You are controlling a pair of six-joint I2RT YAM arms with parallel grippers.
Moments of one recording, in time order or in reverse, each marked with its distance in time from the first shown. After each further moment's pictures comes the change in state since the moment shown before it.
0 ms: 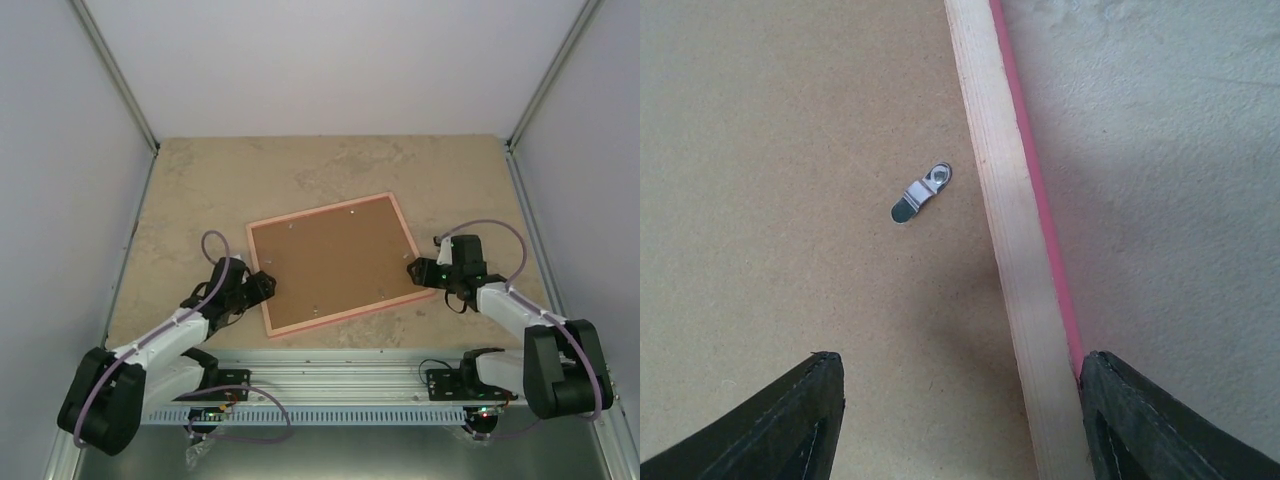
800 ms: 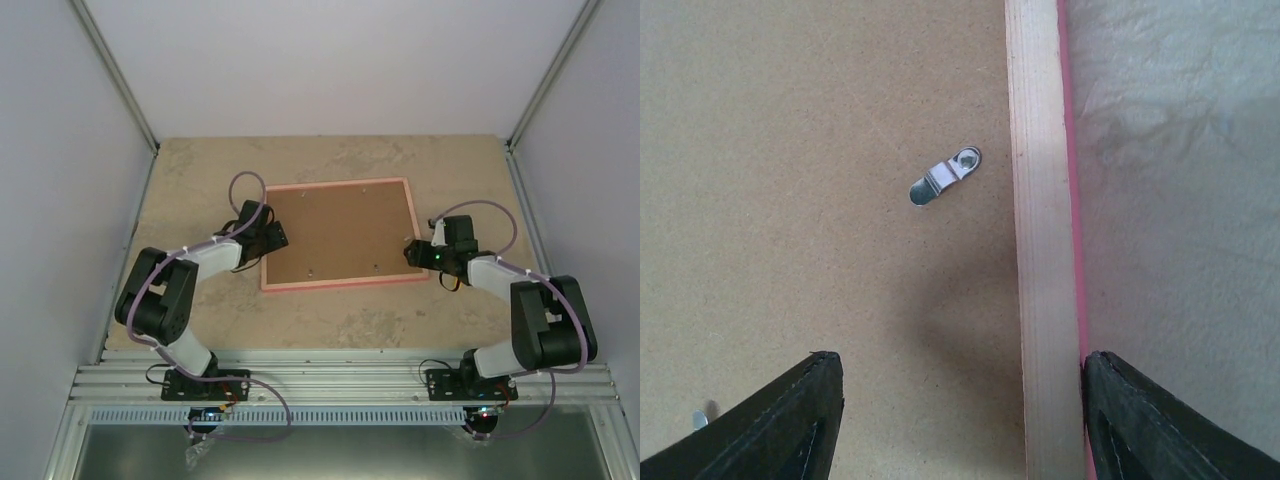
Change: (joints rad) left arm 0.037 0.642 0.551 -0.001 -0.146 0.144; right arm 0.005 0.238 0.167 0.053 0.027 -0.003
